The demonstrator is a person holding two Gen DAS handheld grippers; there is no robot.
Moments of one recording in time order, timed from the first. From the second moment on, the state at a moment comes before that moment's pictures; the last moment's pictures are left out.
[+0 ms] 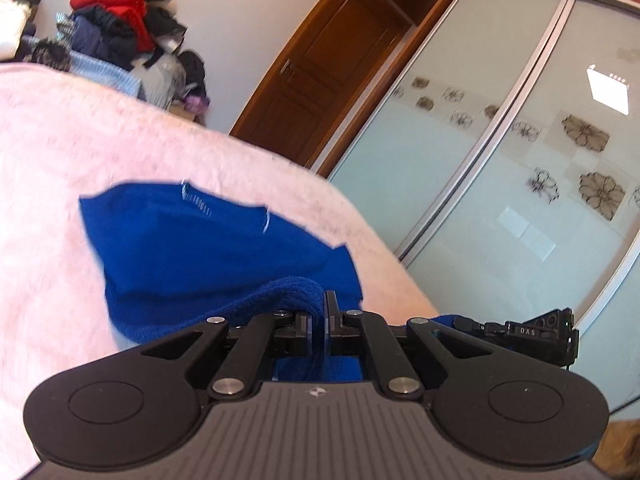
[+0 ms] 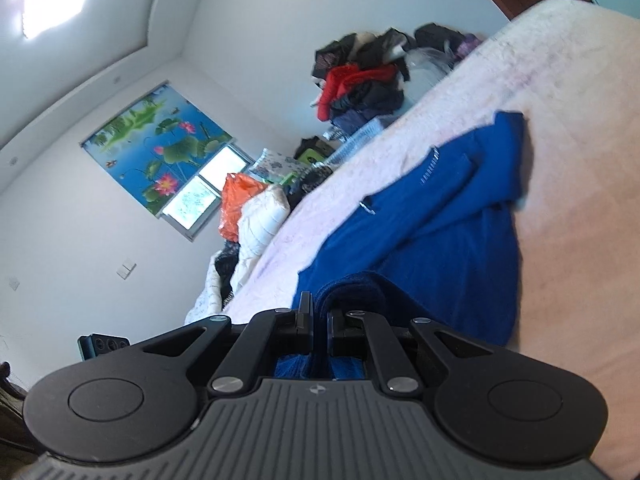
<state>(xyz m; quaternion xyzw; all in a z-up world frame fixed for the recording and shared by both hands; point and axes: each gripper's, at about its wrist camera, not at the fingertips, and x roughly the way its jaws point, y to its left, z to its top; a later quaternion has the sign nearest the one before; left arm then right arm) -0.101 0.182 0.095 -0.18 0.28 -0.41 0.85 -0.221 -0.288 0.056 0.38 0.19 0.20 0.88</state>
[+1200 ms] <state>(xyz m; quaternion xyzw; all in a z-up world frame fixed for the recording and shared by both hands) 0.036 0.131 0.109 -0.18 0.27 -0.32 0.89 -0.072 -0.327 0.071 0.40 0.13 0.12 0.90</state>
